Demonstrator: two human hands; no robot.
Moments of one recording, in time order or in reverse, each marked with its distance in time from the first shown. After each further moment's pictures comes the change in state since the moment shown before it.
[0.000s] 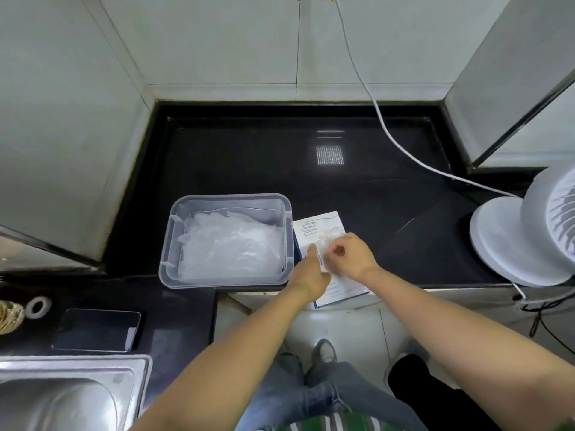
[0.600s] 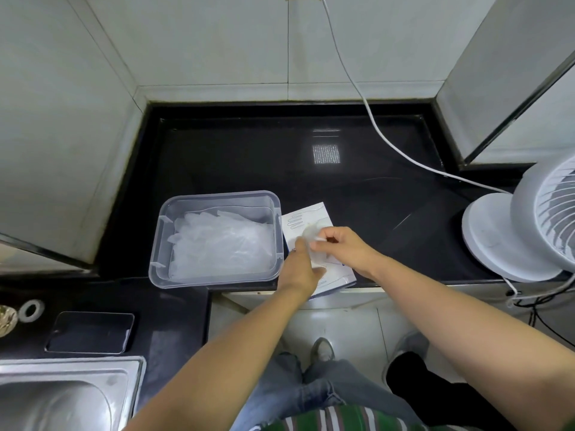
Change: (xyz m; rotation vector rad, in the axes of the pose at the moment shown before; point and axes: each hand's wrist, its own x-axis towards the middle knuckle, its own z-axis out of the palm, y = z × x) left_hand 0.004 0.000 0.005 -0.006 0.194 0.000; right_hand 0.000 -0.003 -0.023 0.520 -0.258 -0.124
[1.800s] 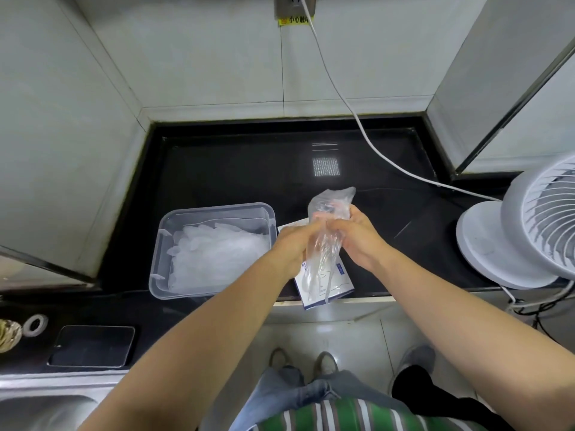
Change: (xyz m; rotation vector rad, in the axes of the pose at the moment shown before) left_hand 0.012 0.051 -0.059 -0.993 -0.207 -0.158; right_hand 0.001 -0.030 -0.027 0.664 0.164 -0.027
